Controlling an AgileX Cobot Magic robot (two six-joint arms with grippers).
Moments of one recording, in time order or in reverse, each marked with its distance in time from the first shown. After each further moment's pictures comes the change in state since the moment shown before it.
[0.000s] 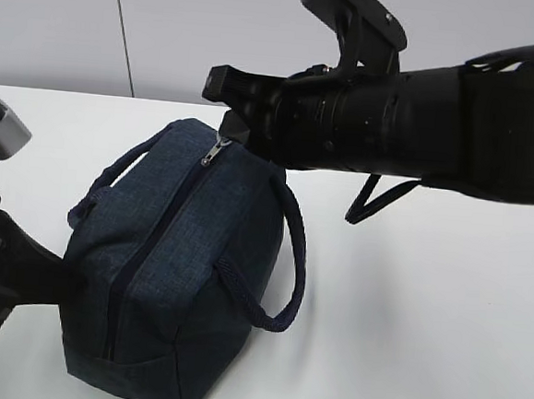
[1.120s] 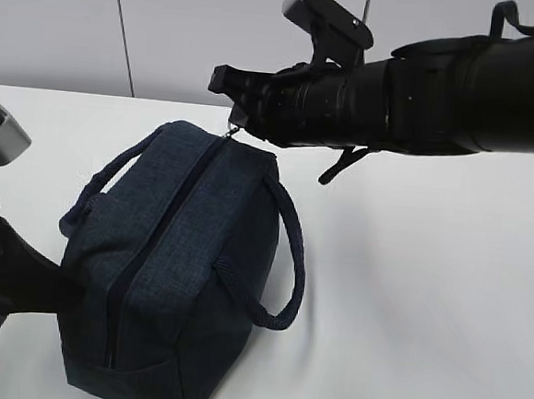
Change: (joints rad) left arm 0.000 0.000 0.000 0.002 0.034 0.000; right arm -0.114 0.244 -0.198 -0.004 0.032 -0.065
